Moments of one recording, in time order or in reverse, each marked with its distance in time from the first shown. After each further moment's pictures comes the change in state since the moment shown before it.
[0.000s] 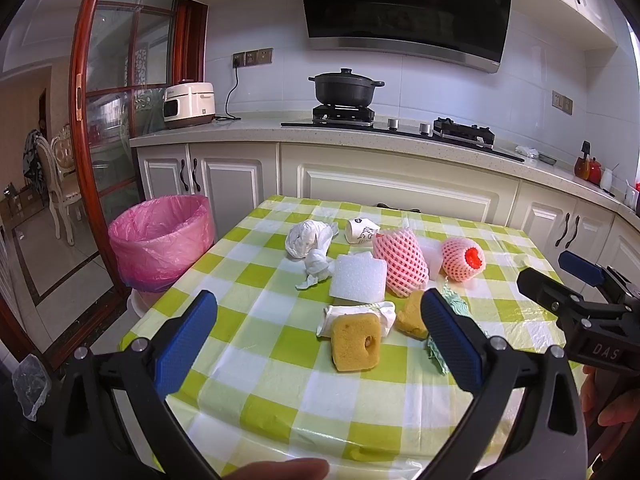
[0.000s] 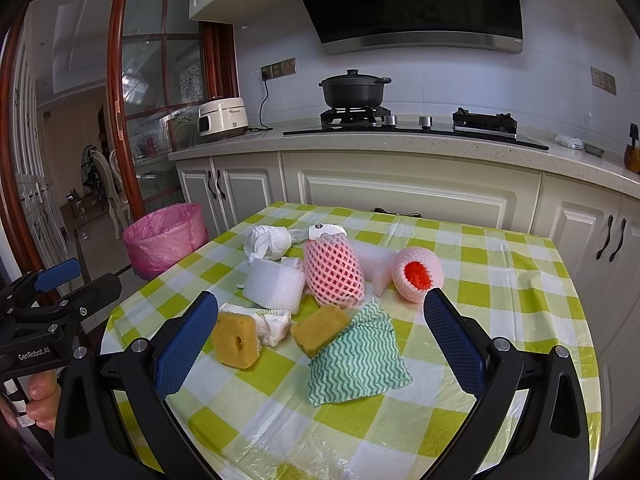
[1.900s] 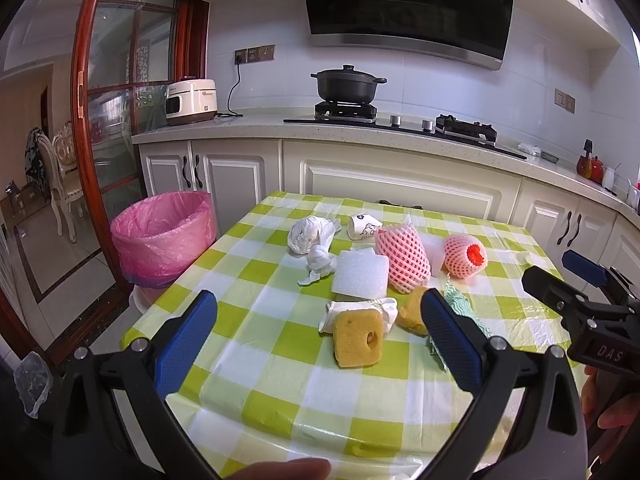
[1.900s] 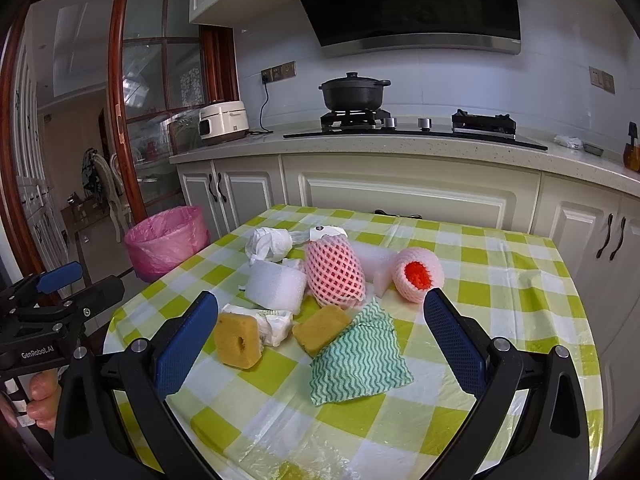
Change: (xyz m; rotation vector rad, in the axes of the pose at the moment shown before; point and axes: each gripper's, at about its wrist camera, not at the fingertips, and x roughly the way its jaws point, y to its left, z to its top) left arm 0.002 0.006 -0.005 -0.006 0.010 0.003; right arm -0.002 0.001 -0.005 0.004 -0.017 0.005
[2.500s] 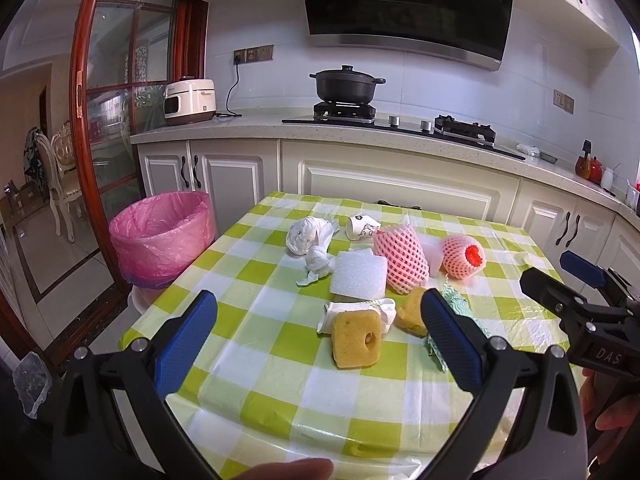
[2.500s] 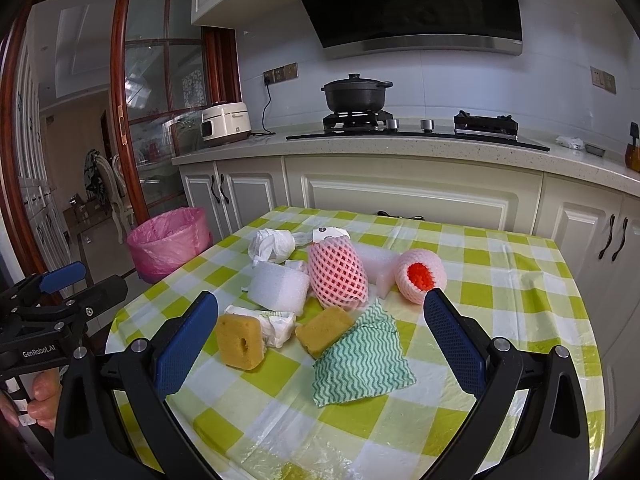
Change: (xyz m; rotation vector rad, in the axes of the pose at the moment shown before) left arm 0.000 0.000 0.001 0.004 -0.001 -0.004; right arm -0.001 0.001 0.000 0.002 -0.005 0.008
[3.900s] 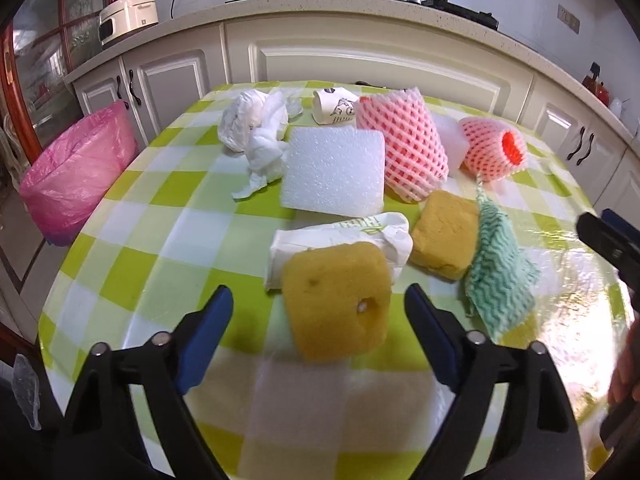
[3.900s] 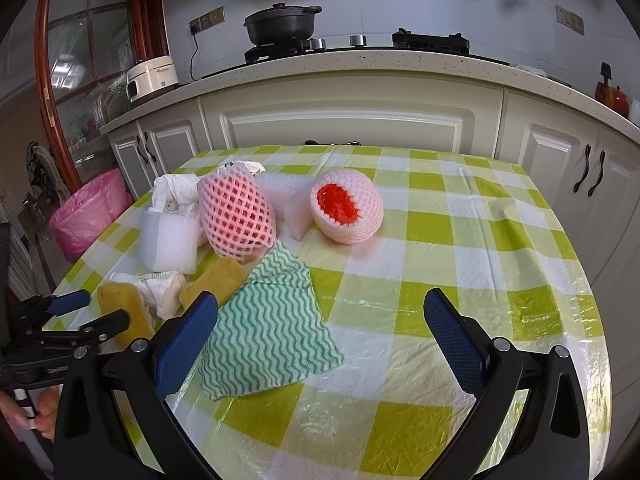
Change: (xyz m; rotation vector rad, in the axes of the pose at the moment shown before) left arm 0.170 -0.032 -0.046 0.094 0.373 -0.081; right arm 0.083 -0.072 -0.040 0.112 0.219 -0.172
